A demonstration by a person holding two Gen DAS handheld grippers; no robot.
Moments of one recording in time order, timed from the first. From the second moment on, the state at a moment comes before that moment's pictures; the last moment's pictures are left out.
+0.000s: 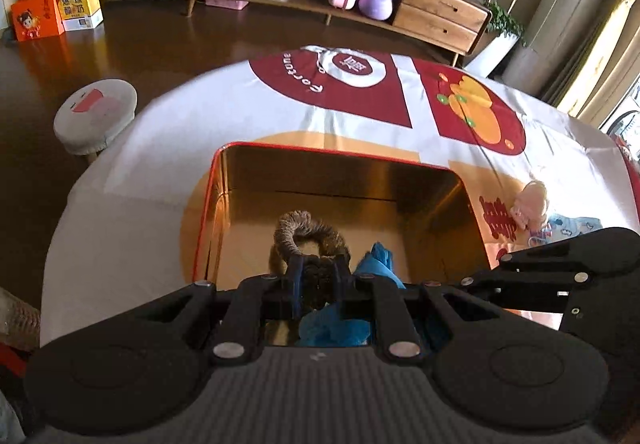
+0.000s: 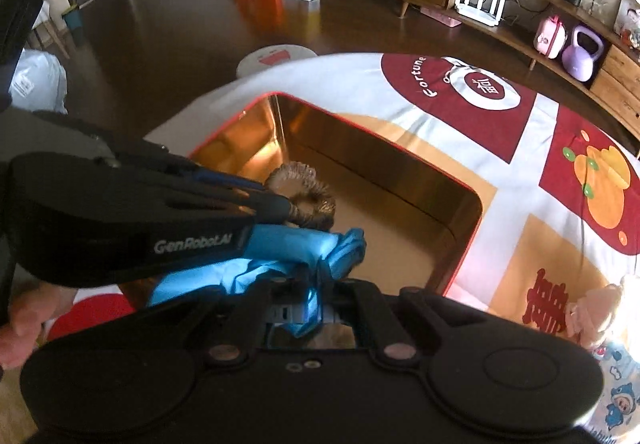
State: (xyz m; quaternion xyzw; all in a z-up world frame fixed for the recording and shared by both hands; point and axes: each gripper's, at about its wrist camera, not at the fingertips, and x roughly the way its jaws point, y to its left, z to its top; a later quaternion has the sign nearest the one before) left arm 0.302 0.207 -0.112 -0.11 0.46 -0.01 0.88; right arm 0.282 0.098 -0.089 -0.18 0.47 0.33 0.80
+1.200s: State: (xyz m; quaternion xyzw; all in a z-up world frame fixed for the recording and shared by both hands) left arm 0.273 0.213 -0.089 -0.12 0.44 0.01 0.89; right arm 0.259 0.066 -0.047 -0.13 0.45 0.36 0.81
